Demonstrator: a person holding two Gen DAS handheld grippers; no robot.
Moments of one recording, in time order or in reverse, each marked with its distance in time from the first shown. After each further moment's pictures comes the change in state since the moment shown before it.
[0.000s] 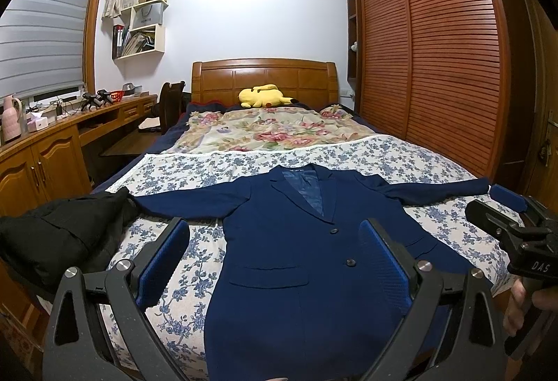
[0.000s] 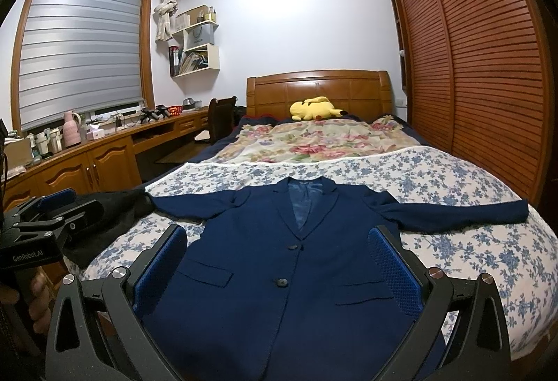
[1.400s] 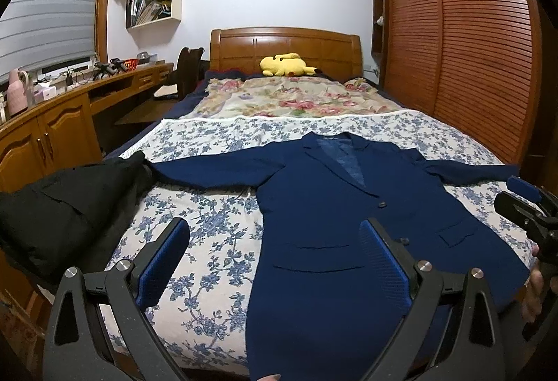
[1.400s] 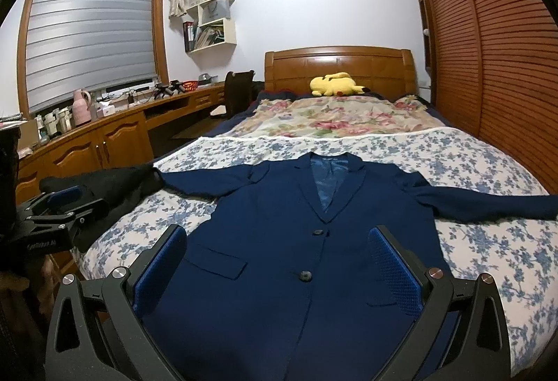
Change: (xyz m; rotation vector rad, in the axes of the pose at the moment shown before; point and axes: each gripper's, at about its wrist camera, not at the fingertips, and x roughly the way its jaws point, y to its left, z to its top) left arm 0.062 0.054 -0.031 -0.033 0.118 0.065; right arm 0.058 0.005 0.004 -0.021 0.103 0.093
